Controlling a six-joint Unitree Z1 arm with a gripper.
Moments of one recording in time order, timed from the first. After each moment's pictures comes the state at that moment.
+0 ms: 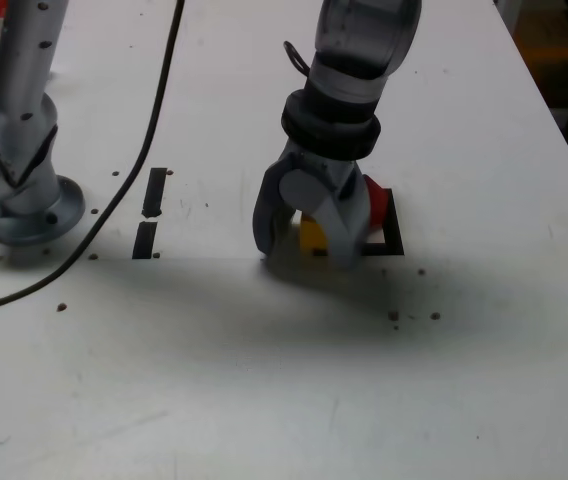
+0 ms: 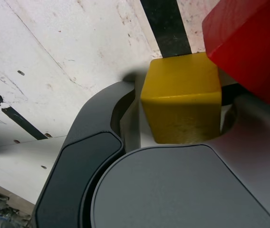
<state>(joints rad) -0.14 2.05 -1.35 1.13 -0.15 0.28</state>
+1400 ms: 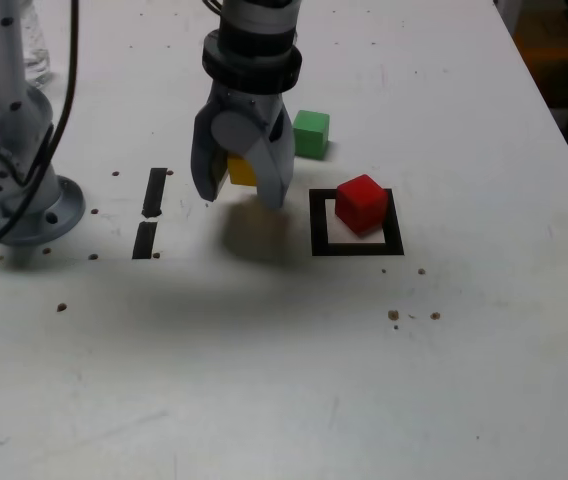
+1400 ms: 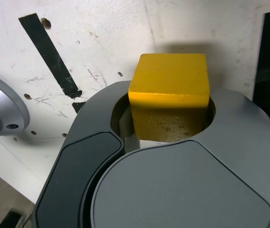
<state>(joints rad) -0.01 1.79 -1.11 1.11 -0.10 0.24</state>
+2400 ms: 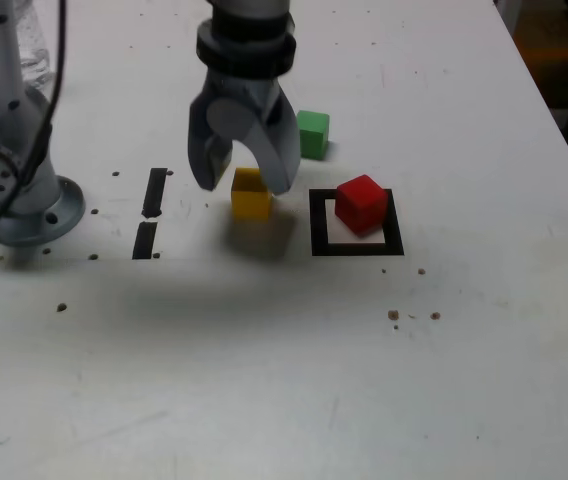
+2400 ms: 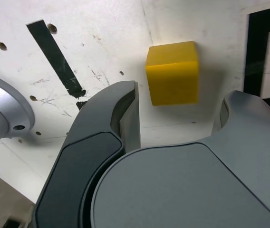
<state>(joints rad) 0.01 1.72 -1.15 1.15 -0.09 0.28</state>
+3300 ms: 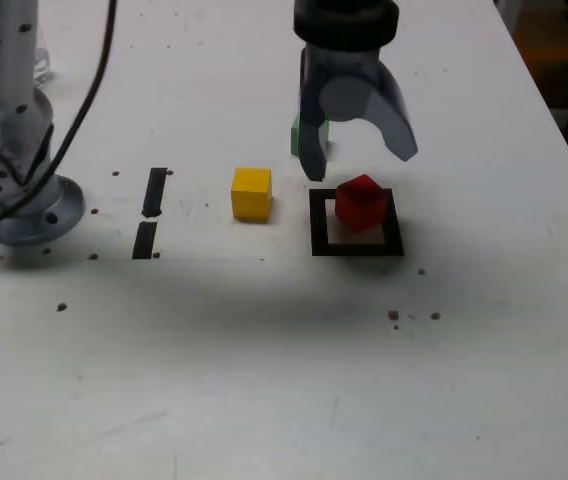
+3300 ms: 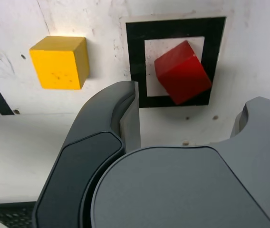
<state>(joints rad) -0.02 1.90 -1.48 1.19 -0.11 0.00</state>
